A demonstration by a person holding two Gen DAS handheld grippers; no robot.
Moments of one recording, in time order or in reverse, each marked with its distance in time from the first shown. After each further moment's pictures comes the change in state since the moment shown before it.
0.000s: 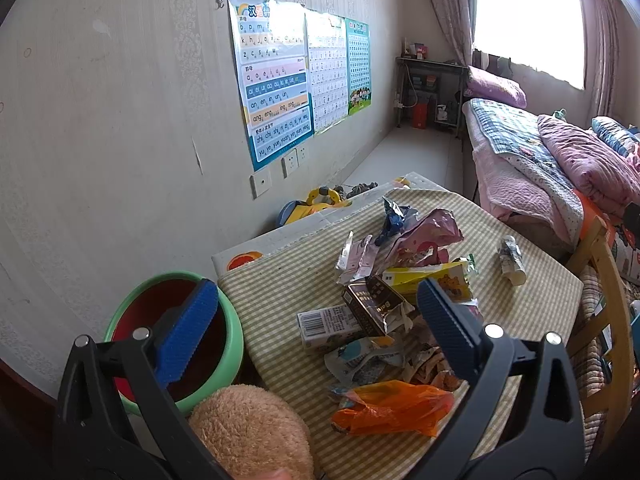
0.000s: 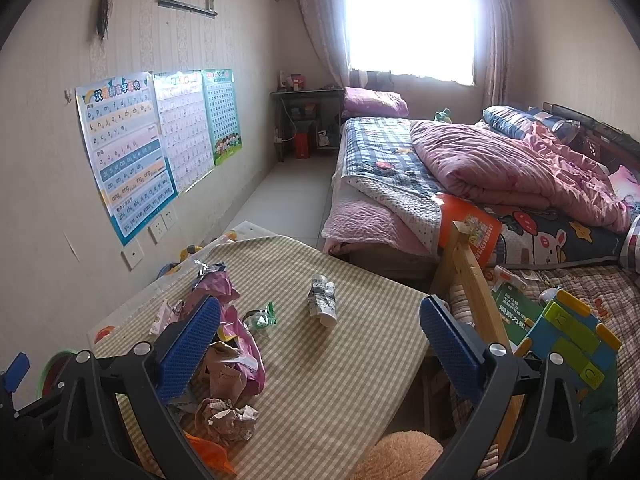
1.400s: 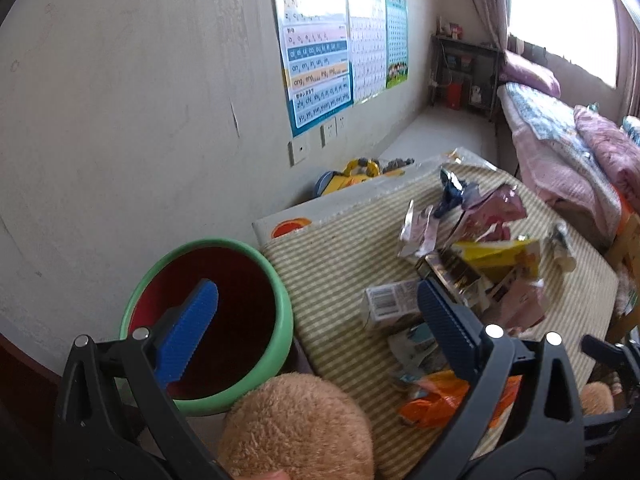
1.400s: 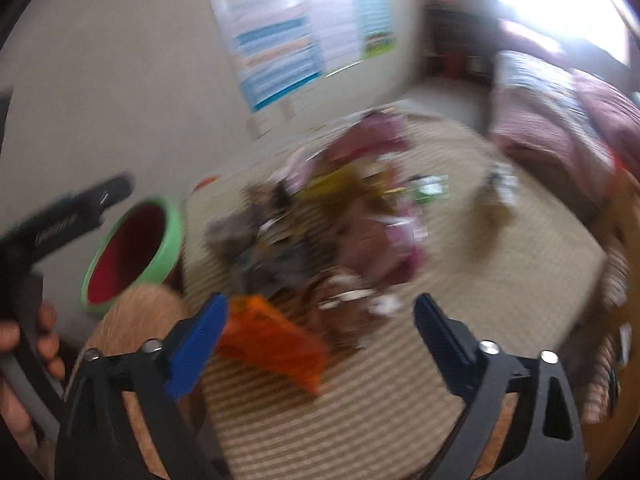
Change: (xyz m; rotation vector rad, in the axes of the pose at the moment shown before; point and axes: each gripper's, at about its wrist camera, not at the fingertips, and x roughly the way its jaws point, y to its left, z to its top) left arm 0.037 0.049 -0.018 -0.027 0.107 0.100; right arm 0.069 0.090 -0.115 -0.323 0.375 0.533
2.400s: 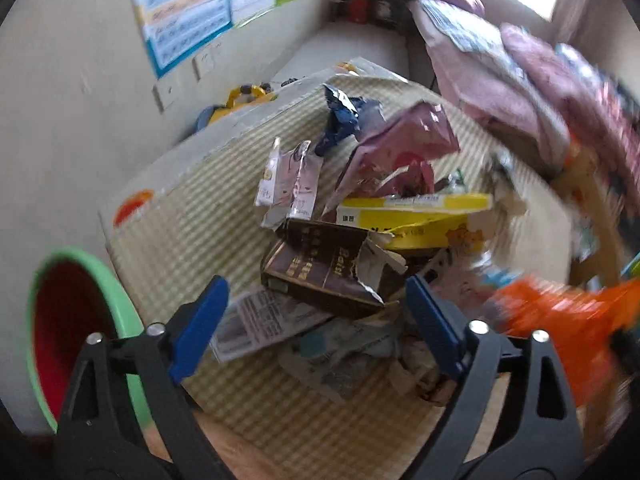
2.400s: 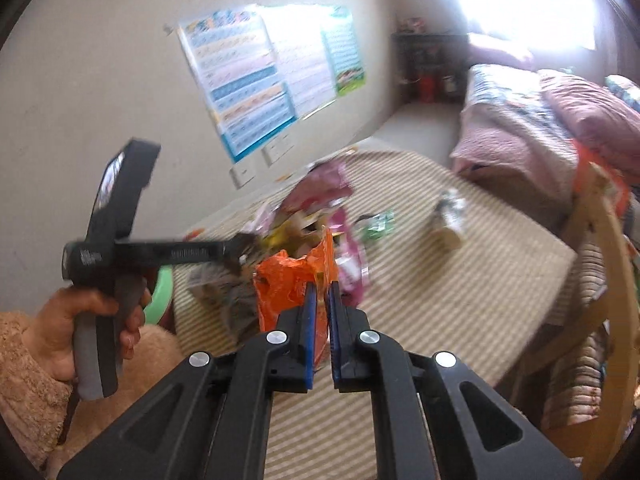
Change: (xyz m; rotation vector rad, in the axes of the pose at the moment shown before) left arm 0.098 -0.102 0.023 0.215 0.288 -0.317; right arm -0.073 -0.069 -0.004 0.190 -0.218 -0.069
